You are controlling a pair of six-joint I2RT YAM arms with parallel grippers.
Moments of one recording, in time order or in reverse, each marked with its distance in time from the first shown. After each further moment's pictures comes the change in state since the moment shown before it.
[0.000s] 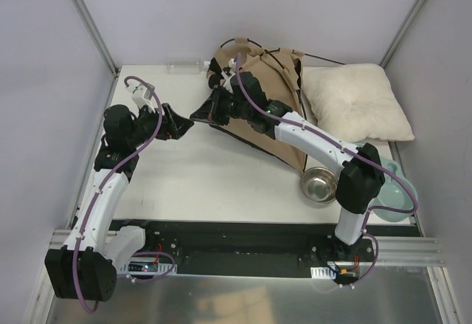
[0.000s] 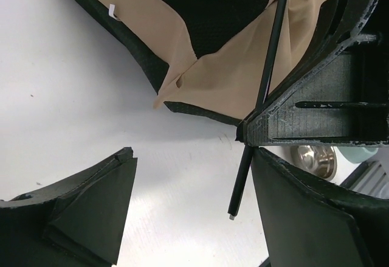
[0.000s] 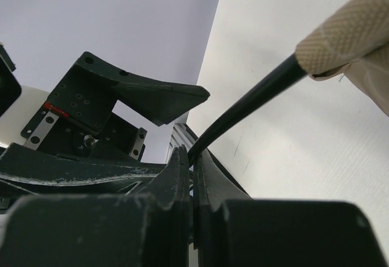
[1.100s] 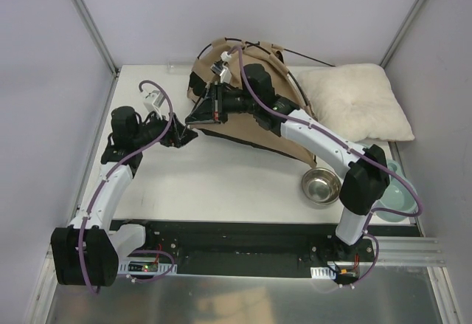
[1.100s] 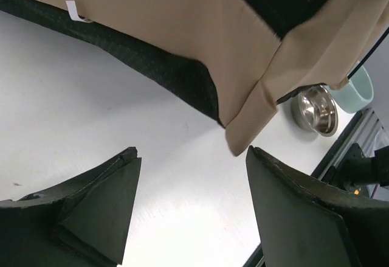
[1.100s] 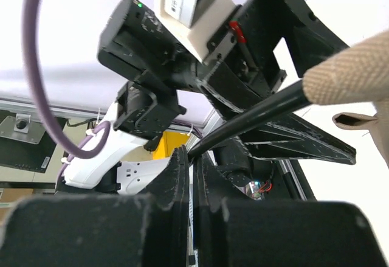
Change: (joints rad) left arm 0.029 0.095 -0.047 0.021 0.209 0.111; right arm -0.027 -0.030 0.000 0.150 -0.422 -0.006
